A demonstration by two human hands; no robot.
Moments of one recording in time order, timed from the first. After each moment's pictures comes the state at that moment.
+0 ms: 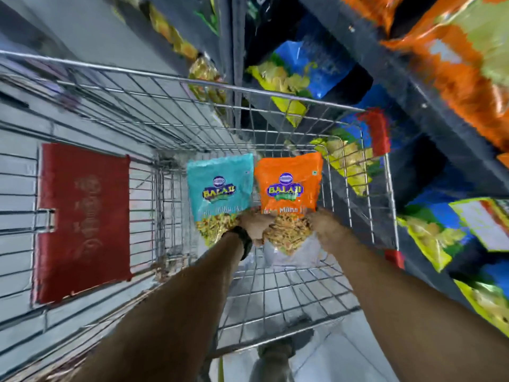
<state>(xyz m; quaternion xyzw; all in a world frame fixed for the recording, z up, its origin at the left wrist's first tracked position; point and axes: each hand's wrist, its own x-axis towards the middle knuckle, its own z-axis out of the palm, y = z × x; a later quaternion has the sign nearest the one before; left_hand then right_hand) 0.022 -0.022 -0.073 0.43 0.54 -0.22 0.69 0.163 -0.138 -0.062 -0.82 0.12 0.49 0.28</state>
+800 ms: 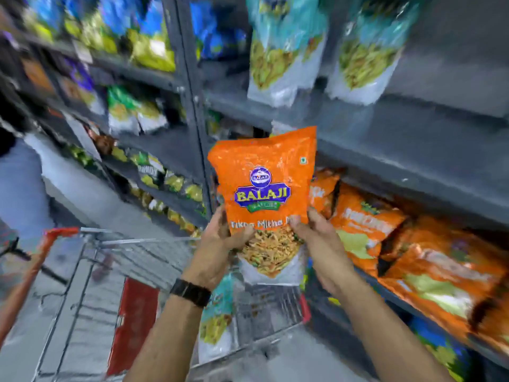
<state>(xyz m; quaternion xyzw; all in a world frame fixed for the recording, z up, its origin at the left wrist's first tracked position) -0.011 -0.047 0.399 0.51 0.18 0.20 0.81 0.111 -0.214 0.427 -0.62 -0.19 0.29 0.71</state>
